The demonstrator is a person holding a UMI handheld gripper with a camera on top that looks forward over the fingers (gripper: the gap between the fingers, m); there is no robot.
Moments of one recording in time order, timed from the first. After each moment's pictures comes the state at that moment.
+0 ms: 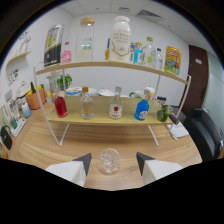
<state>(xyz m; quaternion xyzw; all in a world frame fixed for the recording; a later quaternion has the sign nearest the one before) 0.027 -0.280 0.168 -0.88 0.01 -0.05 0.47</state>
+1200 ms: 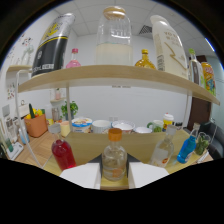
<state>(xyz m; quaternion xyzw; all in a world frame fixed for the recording) -0.049 -0.101 0.185 -0.80 0.00 -0.02 0.61</state>
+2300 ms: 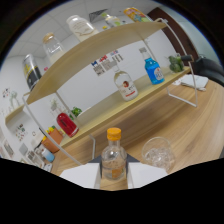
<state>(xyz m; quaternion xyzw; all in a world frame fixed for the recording) -0.058 -0.218 0.109 -0.81 0.20 0.19 0.53</state>
